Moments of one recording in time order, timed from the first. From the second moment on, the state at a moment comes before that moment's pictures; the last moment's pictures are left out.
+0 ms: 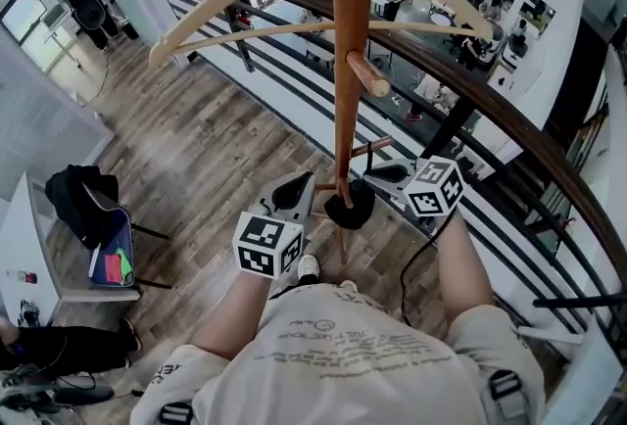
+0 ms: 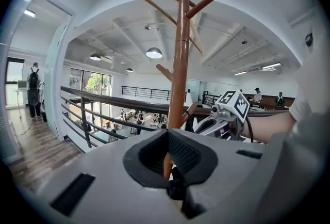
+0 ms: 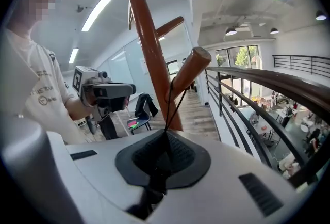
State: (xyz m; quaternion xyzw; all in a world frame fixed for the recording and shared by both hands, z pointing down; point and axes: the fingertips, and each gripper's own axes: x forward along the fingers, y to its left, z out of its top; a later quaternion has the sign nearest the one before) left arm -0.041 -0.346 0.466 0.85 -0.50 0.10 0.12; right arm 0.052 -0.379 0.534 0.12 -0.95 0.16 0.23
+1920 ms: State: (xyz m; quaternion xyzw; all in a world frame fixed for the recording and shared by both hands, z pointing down) left arm -0.036 -0.372 0.454 0.87 -0.47 0.07 0.11; right arm 0.127 -0.367 0.453 0.51 -0.85 0.06 0.06
